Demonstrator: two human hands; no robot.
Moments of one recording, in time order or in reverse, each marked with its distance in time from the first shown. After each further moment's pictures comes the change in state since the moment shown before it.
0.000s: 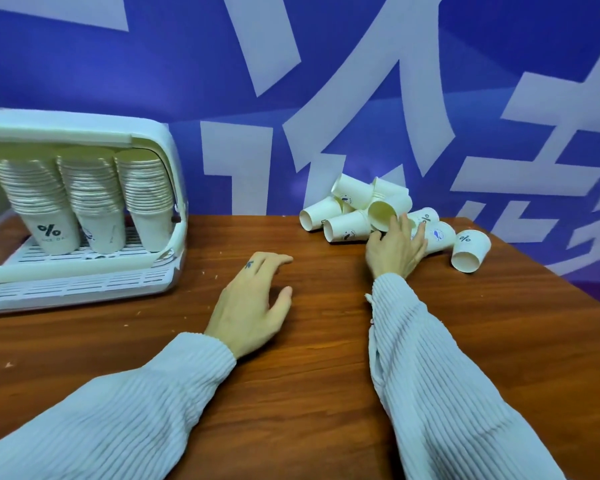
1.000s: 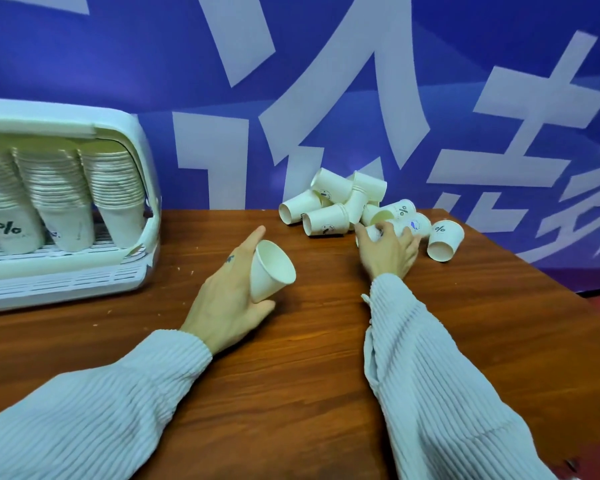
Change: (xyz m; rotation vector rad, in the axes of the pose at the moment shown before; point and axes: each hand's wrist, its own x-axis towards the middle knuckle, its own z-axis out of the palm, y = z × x) left_hand 0.003 0.012 -0.004 0.001 -0.112 -0.125; right_hand -0.001 0.024 -0.026 0.071 -0.139 0.182
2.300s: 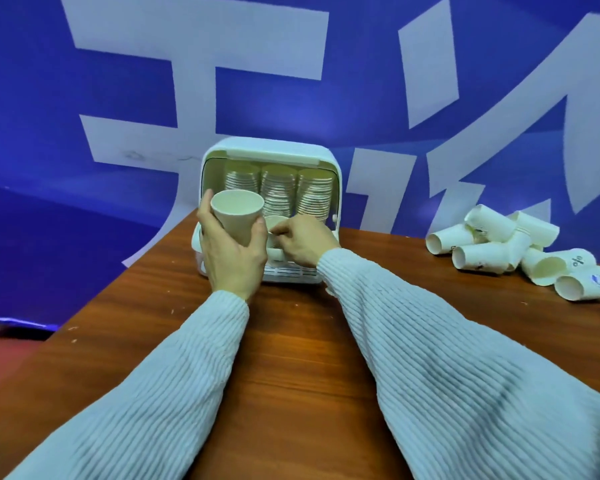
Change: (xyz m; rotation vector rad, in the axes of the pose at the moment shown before) left_hand -0.065 -0.111 -0.174 -0.246 0.976 -0.289; right_hand -0.255 -0.290 0.082 -0.062 -0.692 -1.081
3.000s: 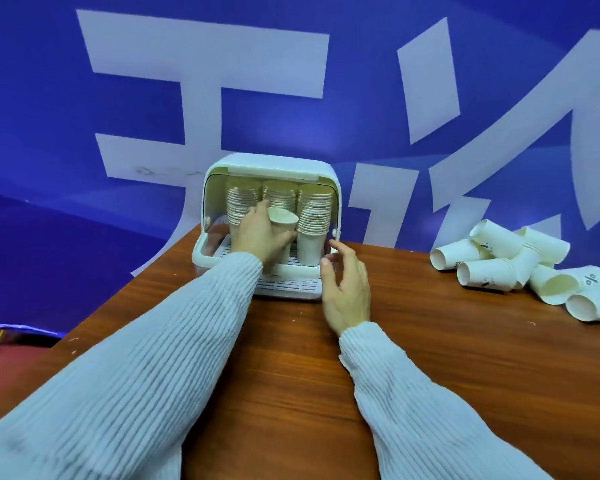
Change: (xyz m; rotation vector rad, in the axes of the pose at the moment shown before) left_hand 0.067 -0.004 0.057 0.585 -0.506 0.001; right_hand -0.086 0.040 0.035 0.554 0.584 0.151
